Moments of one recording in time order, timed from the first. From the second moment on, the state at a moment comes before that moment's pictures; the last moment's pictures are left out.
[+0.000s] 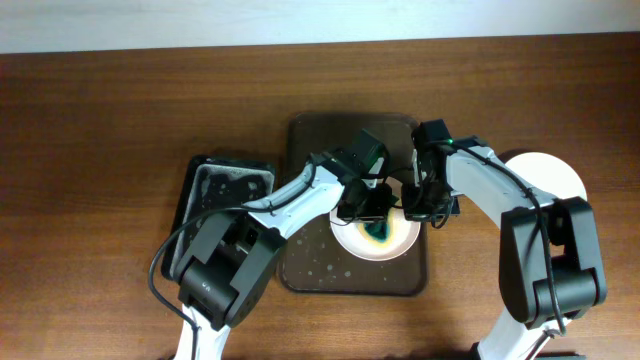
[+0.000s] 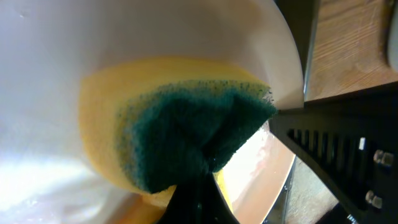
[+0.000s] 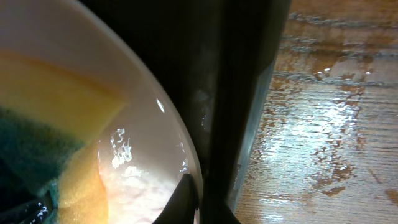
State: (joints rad) left arm -0.71 2.13 1.47 -0.58 0.46 -0.58; right arm 0.18 1.89 1.18 -0.91 -0.10 0.18
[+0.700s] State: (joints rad) left arm -0.62 1.82 1.46 -0.95 -0.09 -0.58; right arm 0.20 1.89 1.18 -0.92 -0.17 0.16
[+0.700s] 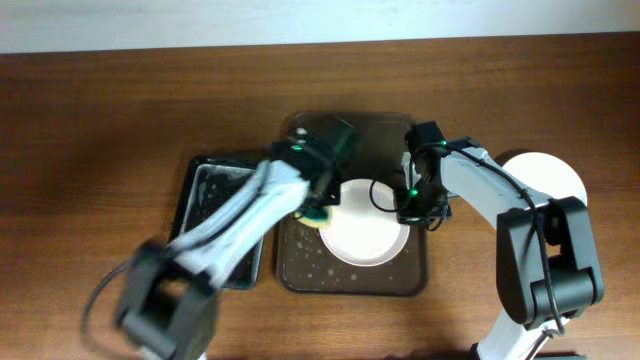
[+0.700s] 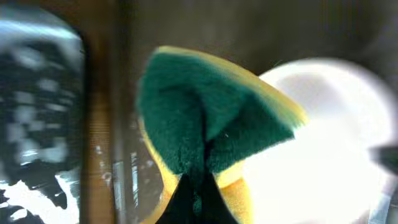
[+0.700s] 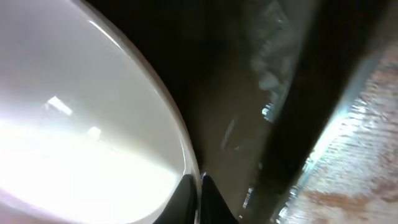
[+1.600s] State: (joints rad) left arm -0.14 1.34 1.05 -0.87 0.12 -0.35; right arm 1.04 1.28 1.17 -1.23 1.02 0.37
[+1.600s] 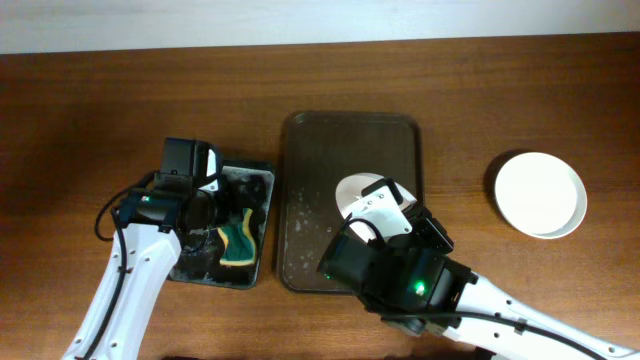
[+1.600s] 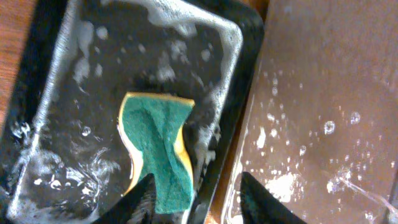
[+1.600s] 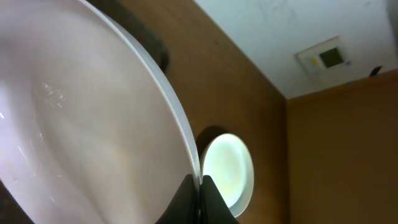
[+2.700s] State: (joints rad) left arm -0.14 1.34 1.05 -0.89 0.15 -0.35; right arm 1.01 1.28 1.17 -1.21 1.14 0.35
